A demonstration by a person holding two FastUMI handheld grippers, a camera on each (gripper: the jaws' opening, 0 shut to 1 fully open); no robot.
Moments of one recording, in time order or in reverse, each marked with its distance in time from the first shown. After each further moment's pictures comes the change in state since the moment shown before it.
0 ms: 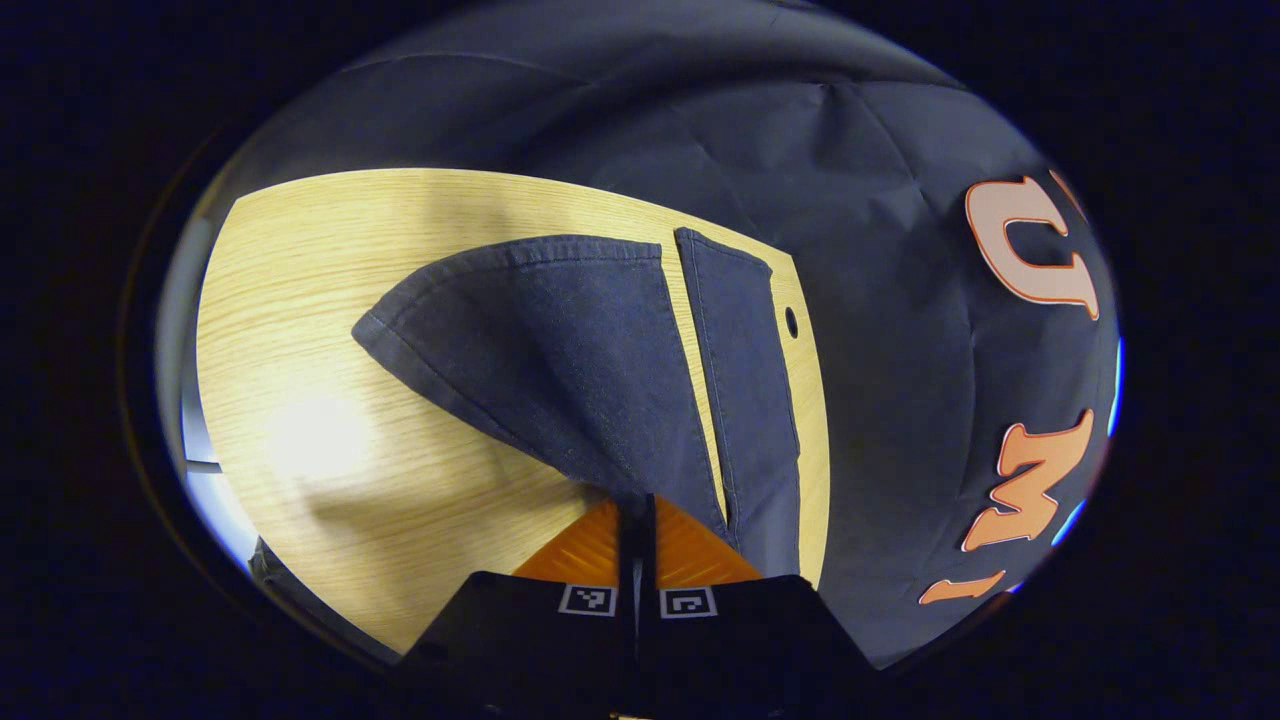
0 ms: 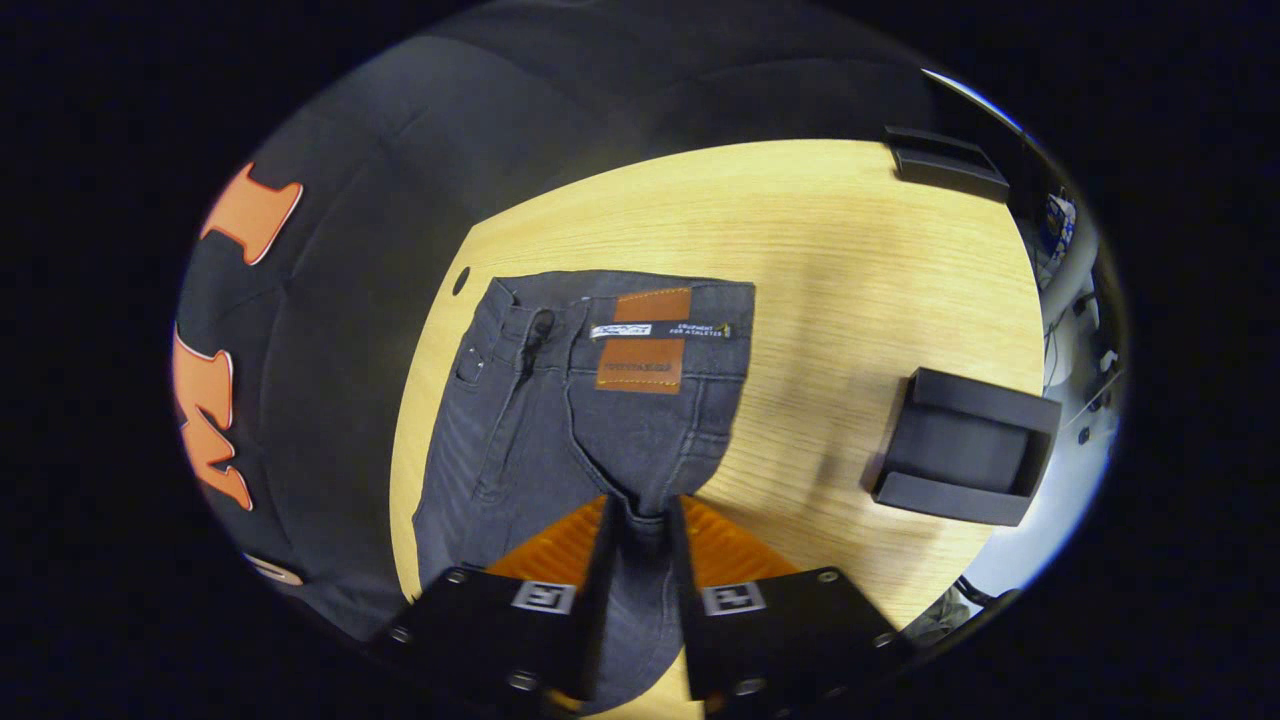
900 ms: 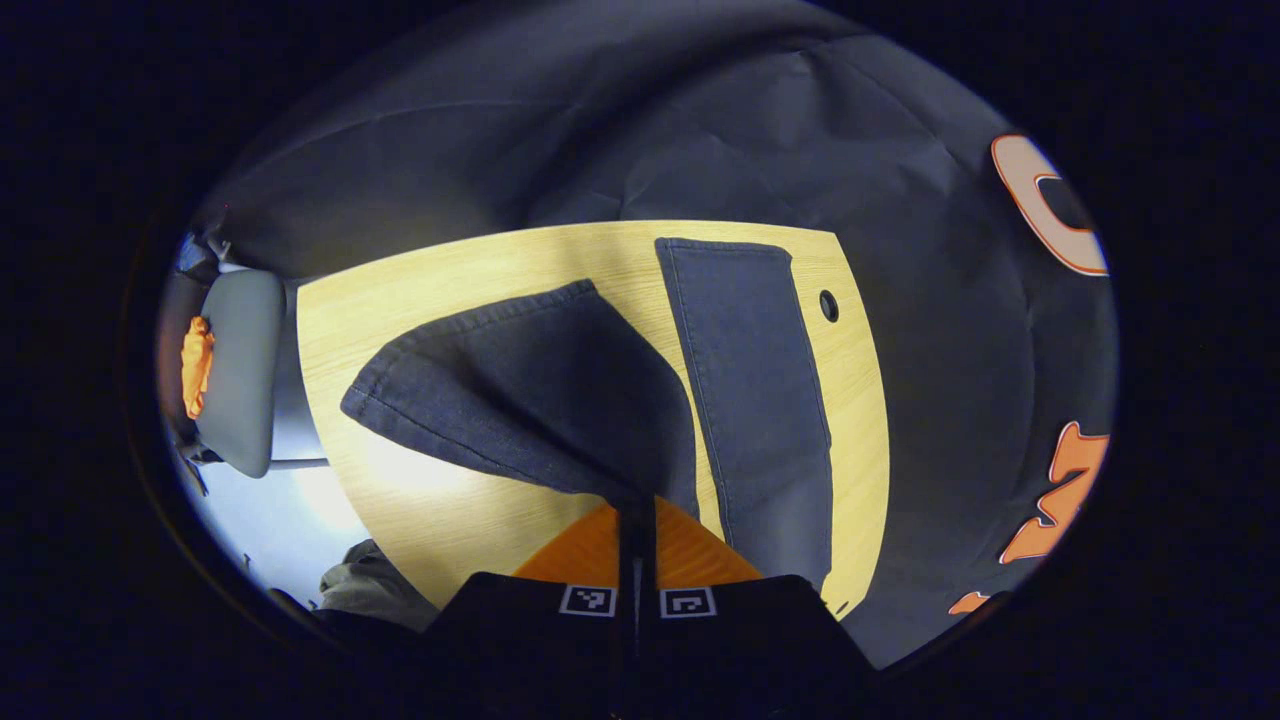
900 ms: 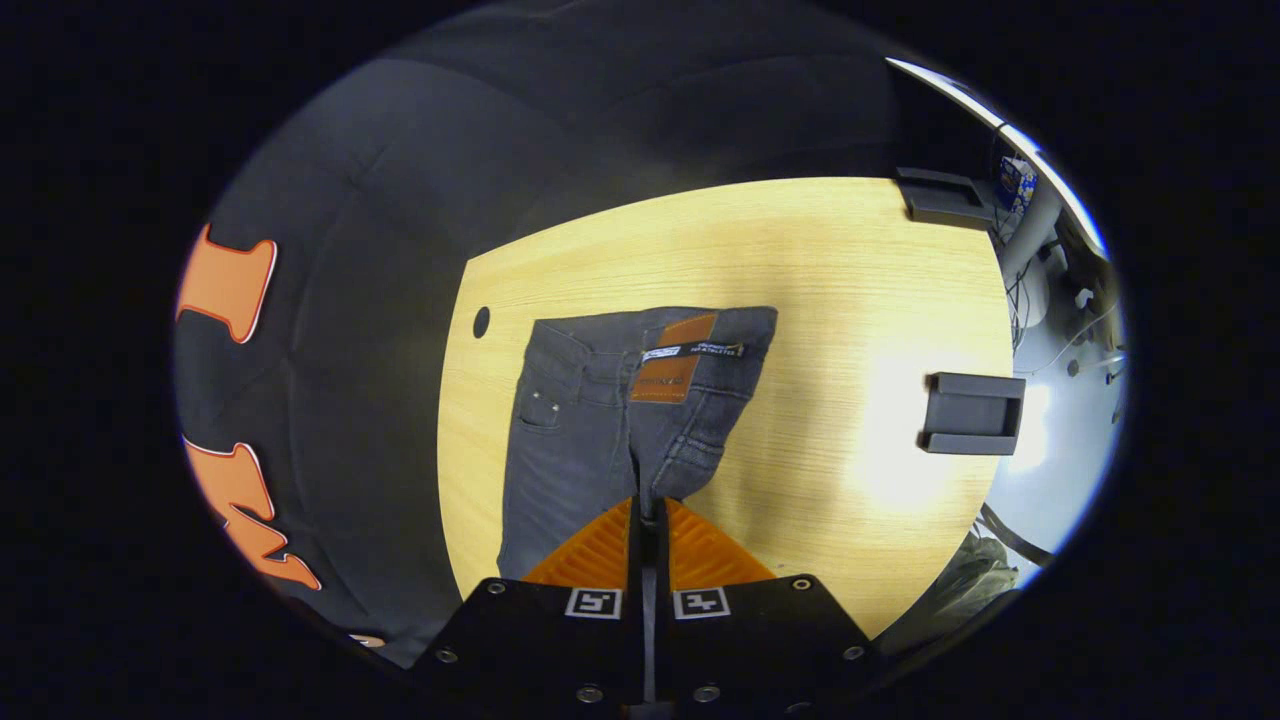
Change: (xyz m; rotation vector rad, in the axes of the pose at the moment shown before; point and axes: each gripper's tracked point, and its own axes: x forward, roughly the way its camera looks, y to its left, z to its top) left arm -0.036 -0.080 0.020 0.064 0.090 0.357; right arm -0.049 0.107 0.033 0.135 0.036 -0.068
